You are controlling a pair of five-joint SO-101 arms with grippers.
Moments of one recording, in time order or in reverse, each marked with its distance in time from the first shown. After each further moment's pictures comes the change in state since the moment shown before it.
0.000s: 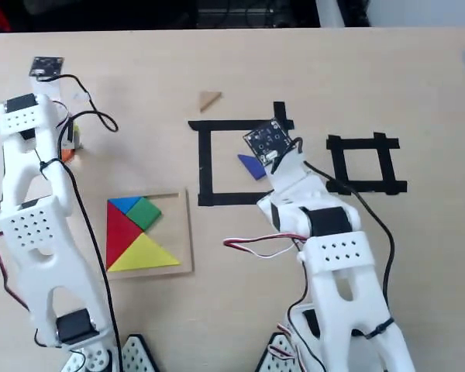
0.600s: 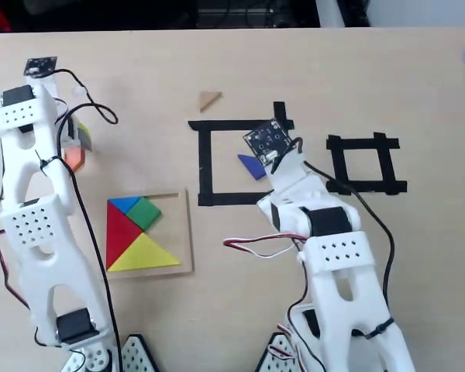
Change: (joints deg) left arm 0.3 1.0 -8.4 12.8 10.5; right arm 0.0 0.0 0.0 0.0 0.0
